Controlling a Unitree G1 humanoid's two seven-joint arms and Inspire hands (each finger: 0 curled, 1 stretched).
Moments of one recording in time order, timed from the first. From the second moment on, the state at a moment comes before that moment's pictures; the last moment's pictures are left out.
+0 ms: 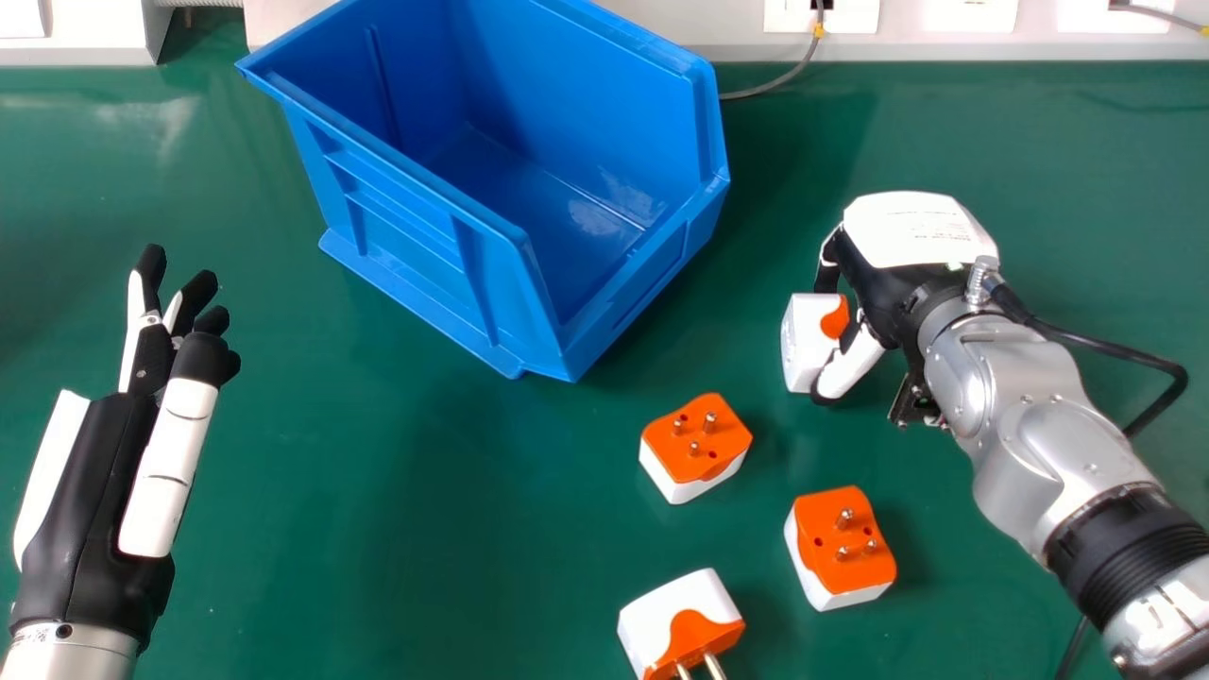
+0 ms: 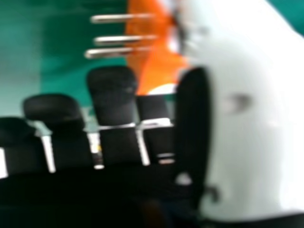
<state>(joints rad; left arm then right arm) 0.34 0.28 0.29 -0.09 -0.14 -0.31 -0.24 -0.66 -0.39 0.51 0.66 -0.84 0.25 0.10</state>
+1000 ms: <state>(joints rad) 0.28 0.29 0.28 -0.03 -0.11 -0.31 -0.24 -0.23 -0.59 0.15 -0.39 -0.73 0.25 0.34</state>
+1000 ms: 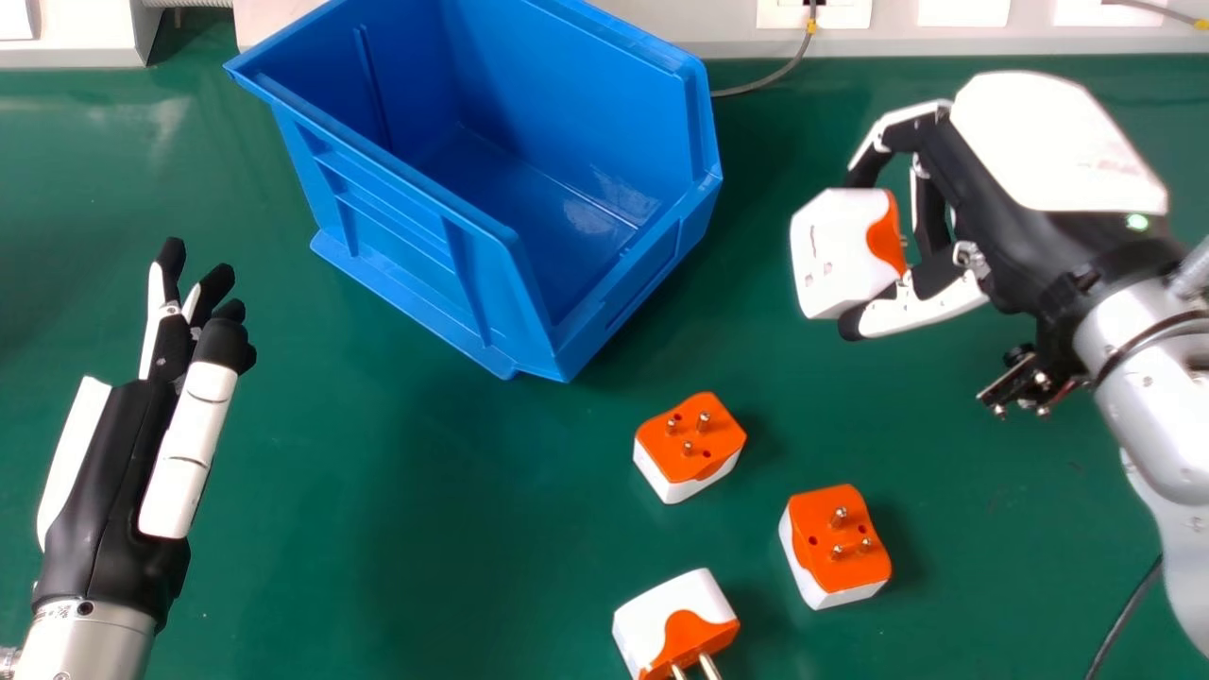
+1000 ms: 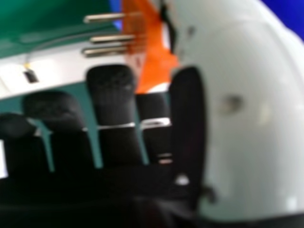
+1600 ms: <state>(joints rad) 0.27 0.28 0.25 -0.03 -0.08 -0.30 -0.21 -0.45 -0.45 0.25 -0.30 -0.74 0.19 0.40</state>
